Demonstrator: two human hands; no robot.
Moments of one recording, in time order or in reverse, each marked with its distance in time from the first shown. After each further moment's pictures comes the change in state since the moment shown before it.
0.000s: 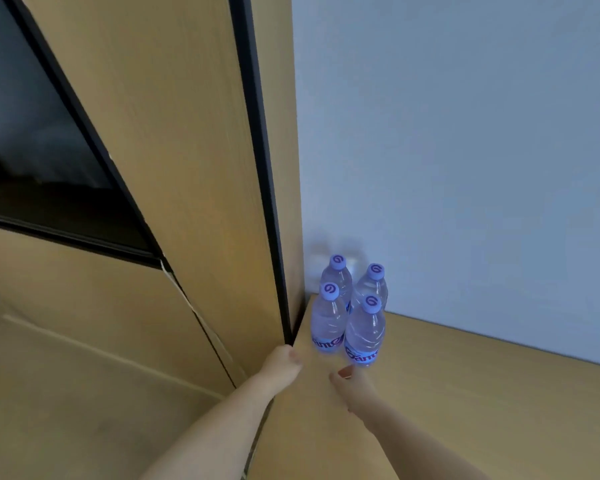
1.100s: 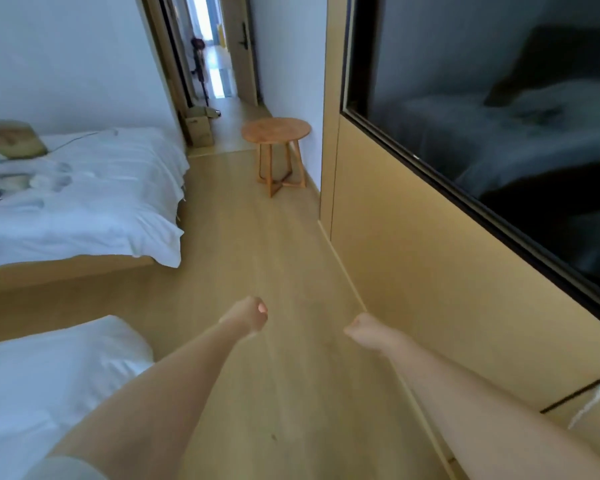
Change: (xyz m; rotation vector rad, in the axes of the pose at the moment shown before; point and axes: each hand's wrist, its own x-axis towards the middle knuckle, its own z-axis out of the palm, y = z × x) left_hand -0.302 -0.460 -0.383 -0.070 0.728 -0.651; right_hand -0.191 -0.292 0.507 -0.946 -0.715 -0.657
